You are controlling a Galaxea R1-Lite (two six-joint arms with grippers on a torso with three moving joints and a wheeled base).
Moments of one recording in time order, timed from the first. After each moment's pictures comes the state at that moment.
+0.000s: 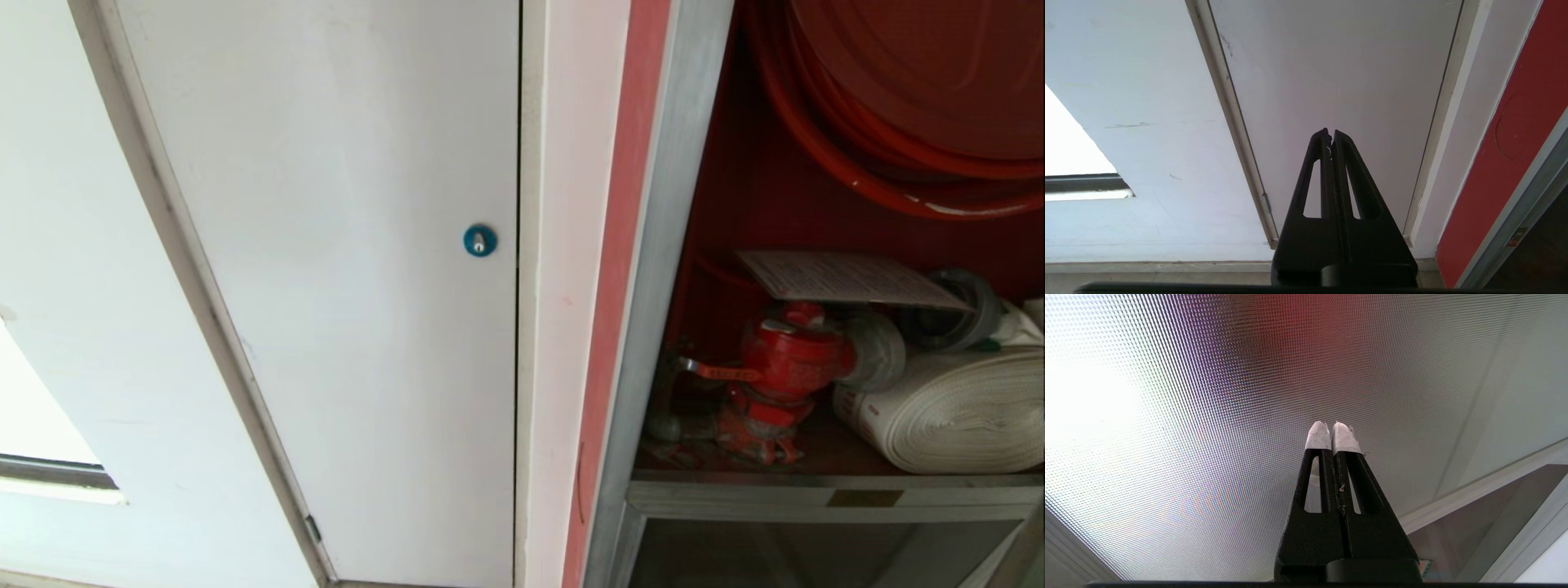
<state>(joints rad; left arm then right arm) -0.01 0.00 0.00 -0.02 -0.04 0.07 0.02 0.00 0.00 -0.01 -0.01 0.06</state>
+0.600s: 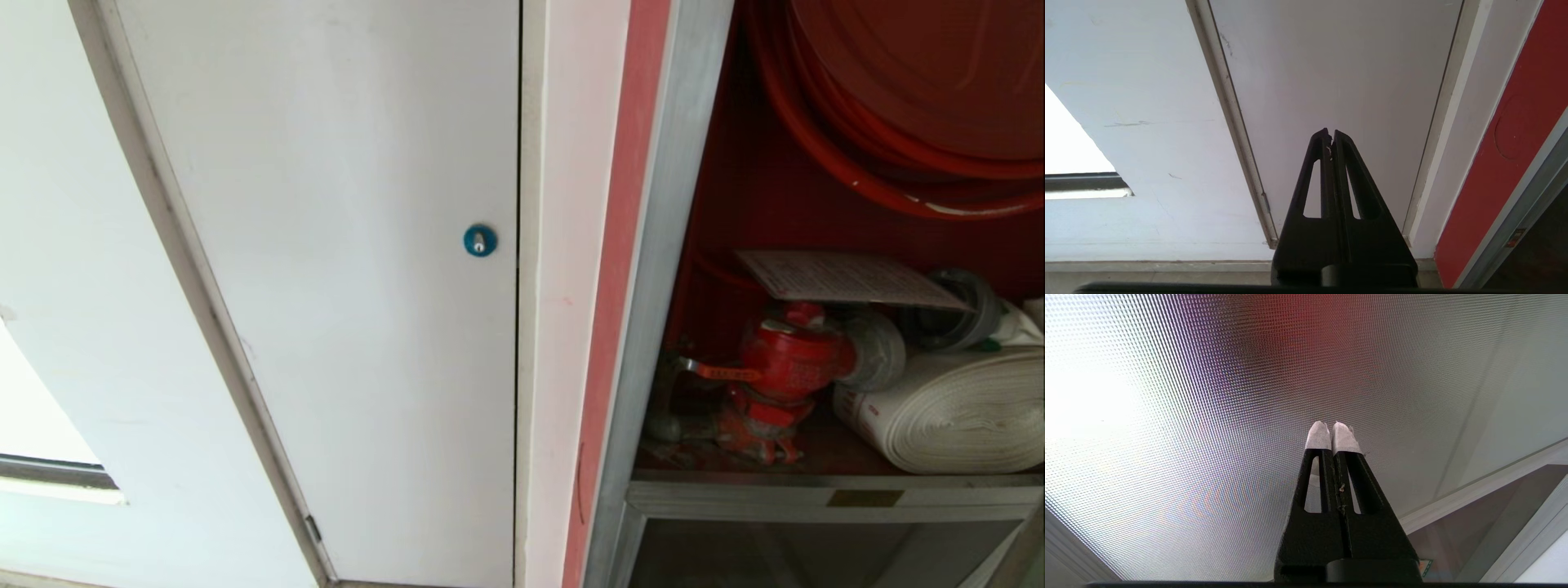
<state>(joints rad) -0.01 0.00 0.00 -0.02 -0.04 0.06 0.02 0.00 0.00 -0.01 -0.01 0.06</state>
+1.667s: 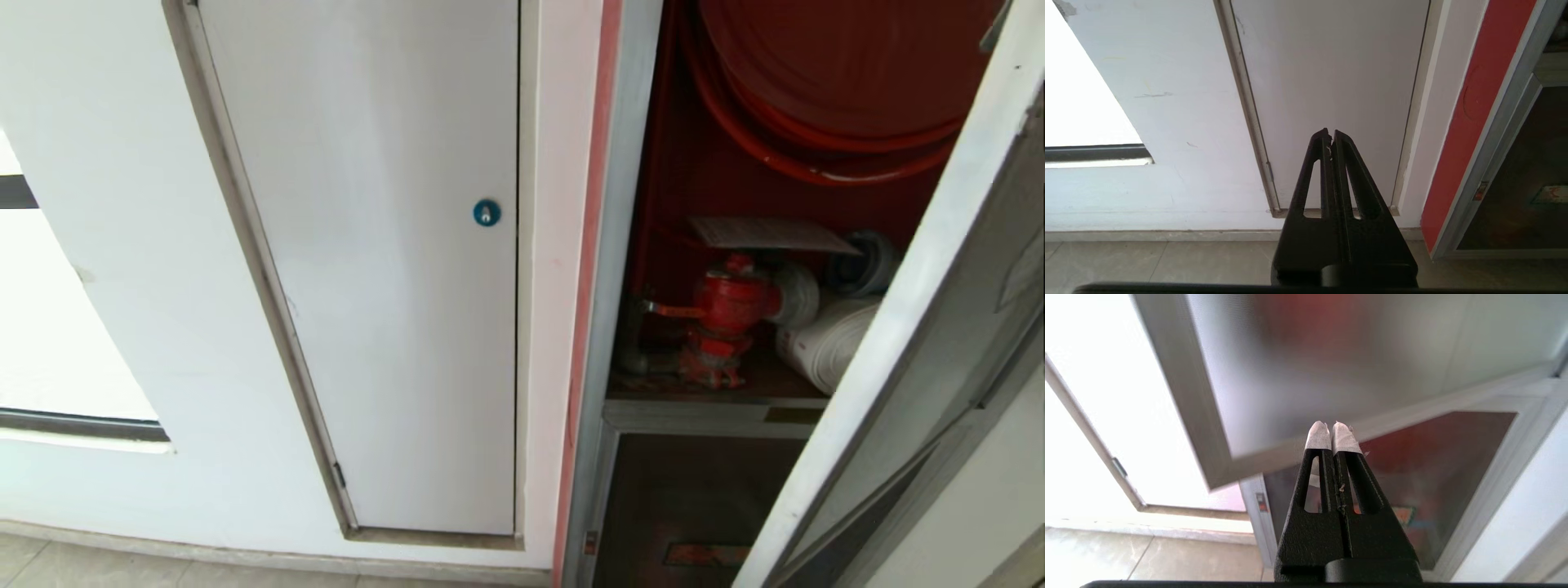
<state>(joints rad) -0.01 0.00 0.00 -0.02 -0.04 0.06 0.01 0.00 0.00 -0.01 -0.01 0.06</state>
